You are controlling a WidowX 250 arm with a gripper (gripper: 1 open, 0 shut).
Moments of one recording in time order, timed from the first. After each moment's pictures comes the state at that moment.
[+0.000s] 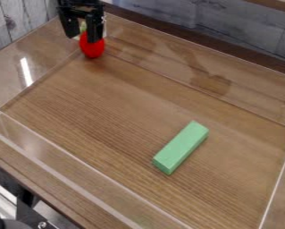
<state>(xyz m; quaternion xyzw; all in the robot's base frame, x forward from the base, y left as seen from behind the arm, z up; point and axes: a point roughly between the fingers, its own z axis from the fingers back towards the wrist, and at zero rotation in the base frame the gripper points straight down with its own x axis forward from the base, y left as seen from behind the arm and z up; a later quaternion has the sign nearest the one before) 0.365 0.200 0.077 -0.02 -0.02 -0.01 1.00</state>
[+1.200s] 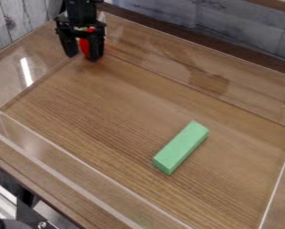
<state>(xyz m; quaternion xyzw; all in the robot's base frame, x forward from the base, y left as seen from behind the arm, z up) 0.356 0.198 0.043 -0.02 0.00 0.07 1.00</state>
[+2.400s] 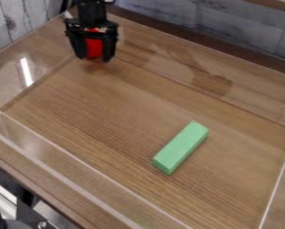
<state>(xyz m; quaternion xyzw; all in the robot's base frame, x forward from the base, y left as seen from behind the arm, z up) 0.352 0.171 0.042 -0.05 0.03 0.11 0.99</state>
